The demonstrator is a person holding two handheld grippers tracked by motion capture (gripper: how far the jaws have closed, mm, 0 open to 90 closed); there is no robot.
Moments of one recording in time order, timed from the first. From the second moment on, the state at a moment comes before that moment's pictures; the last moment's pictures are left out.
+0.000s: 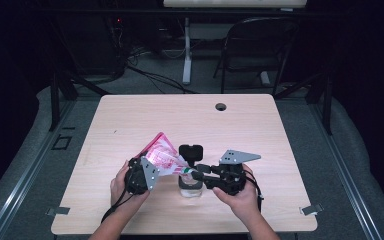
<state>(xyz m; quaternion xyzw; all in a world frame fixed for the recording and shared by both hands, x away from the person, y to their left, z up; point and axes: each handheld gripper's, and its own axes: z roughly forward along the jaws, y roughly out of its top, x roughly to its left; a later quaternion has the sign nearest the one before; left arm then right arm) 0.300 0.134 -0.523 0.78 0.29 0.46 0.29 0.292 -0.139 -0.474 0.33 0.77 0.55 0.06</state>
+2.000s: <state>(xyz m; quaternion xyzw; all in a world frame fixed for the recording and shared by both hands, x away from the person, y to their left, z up) 0.284 0.125 -0.522 0.77 0.21 0.56 0.23 0.300 -0.142 -0.491 0.33 0.79 0.51 0.08</state>
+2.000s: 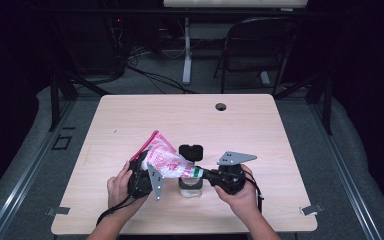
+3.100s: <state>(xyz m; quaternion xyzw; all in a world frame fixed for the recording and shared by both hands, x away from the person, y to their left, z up) 0.272 0.123 -0.517 0.76 0.16 0.60 0.19 0.309 -0.149 -0.495 0.35 0.78 0.52 0.06</state>
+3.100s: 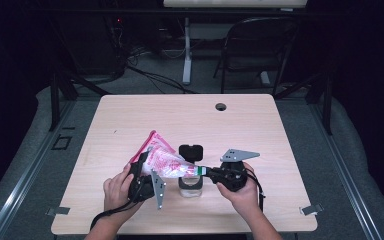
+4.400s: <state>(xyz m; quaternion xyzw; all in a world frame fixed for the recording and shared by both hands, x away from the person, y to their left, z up) 0.267 0.117 -0.511 0.76 0.13 0.62 0.16 0.304 -0.146 -0.502 0.33 0.80 0.50 0.05</state>
